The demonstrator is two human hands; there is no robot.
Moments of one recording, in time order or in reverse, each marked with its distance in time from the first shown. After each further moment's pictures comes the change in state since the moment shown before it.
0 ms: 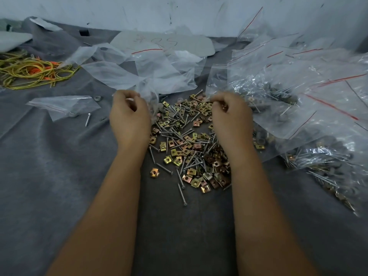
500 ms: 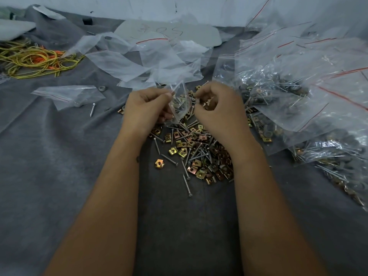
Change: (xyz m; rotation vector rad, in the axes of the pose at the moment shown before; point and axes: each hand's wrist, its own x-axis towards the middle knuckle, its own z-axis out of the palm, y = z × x) left_hand 0.002 0.008 -0.009 -0.192 -0.511 -0.127; right_hand -0.006 -0.013 0.009 -0.019 -0.216 -0.183
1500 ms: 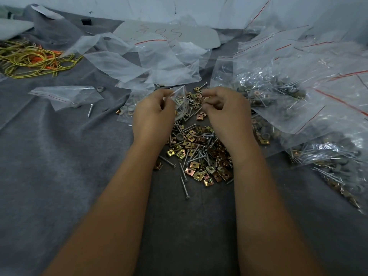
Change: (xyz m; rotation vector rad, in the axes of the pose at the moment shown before) left_hand -0.001 -0.021 0.025 0.357 0.208 0.107; right_hand 0.003 0.012 -0.004 0.031 0.048 0.131
